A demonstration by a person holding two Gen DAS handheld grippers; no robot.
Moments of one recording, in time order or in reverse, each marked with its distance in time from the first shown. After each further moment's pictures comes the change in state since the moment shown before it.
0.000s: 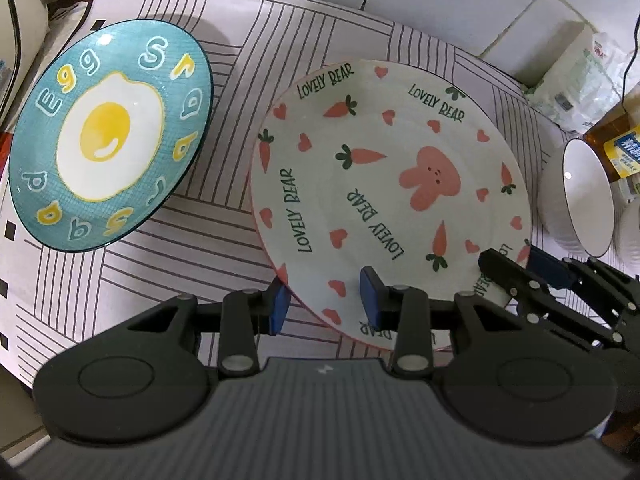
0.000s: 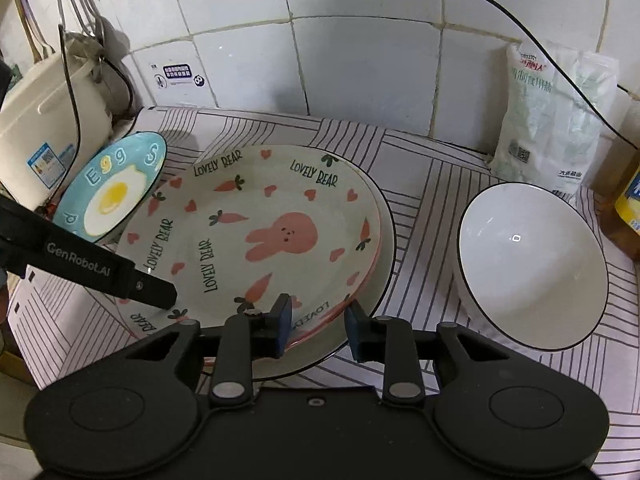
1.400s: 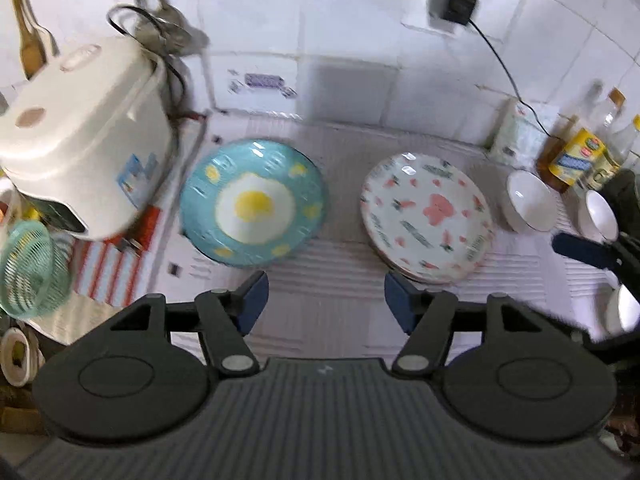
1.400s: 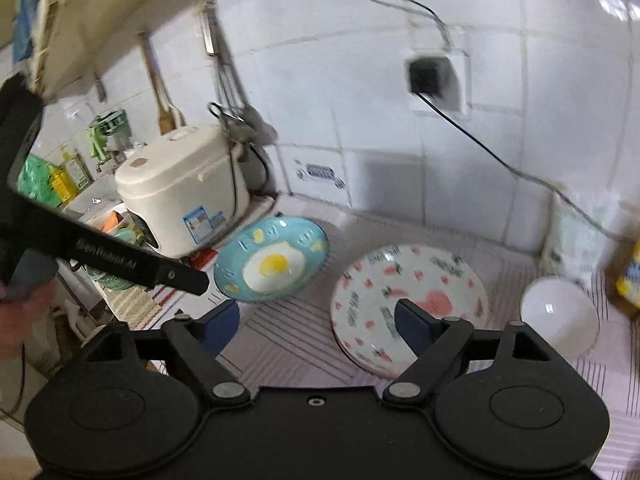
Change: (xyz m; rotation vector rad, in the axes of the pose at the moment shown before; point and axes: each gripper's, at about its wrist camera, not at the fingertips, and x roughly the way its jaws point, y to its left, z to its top) left arm -0.192 0.078 -0.076 0.138 -0.343 0.054; right arm -0.155 0.112 -0.019 -0.119 -0.266 0.164
